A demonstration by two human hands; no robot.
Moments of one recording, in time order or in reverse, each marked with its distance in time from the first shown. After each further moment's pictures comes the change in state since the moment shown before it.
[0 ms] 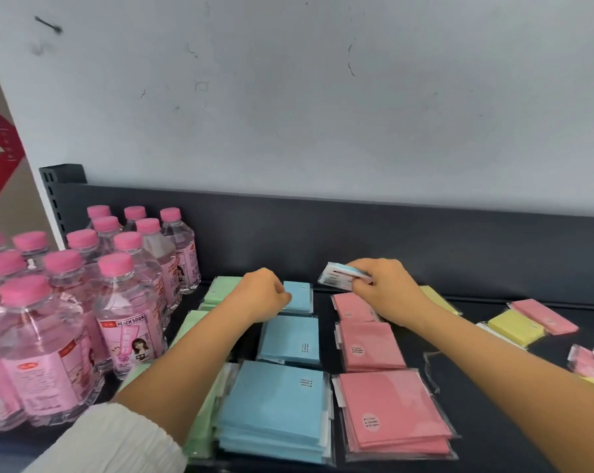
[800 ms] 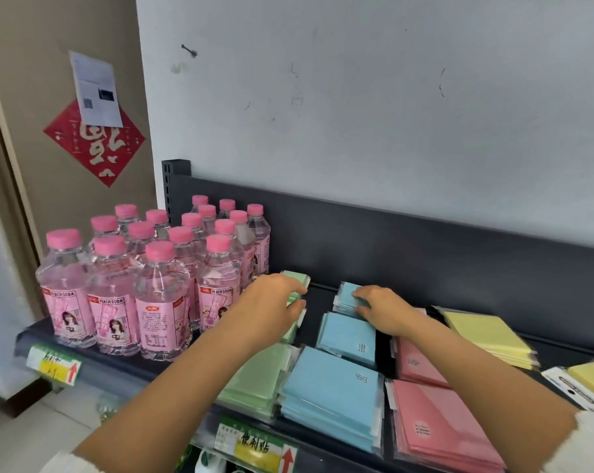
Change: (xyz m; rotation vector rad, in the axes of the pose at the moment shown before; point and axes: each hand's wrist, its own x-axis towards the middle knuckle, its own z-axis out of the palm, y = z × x) left_hand -0.102 -0.043 -0.033 0.070 0.322 0.138; right_hand 0.050 -0.019 0.083 -0.285 -0.372 -0.065
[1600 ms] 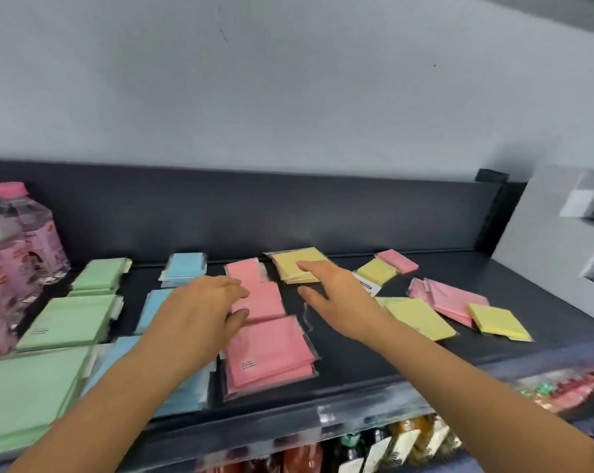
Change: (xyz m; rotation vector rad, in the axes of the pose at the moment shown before) left_hand -0.002 0.101 0.077 0.132 -0.089 0.444; right_hand -0.192 0.062 -0.026 0.218 0.409 0.193
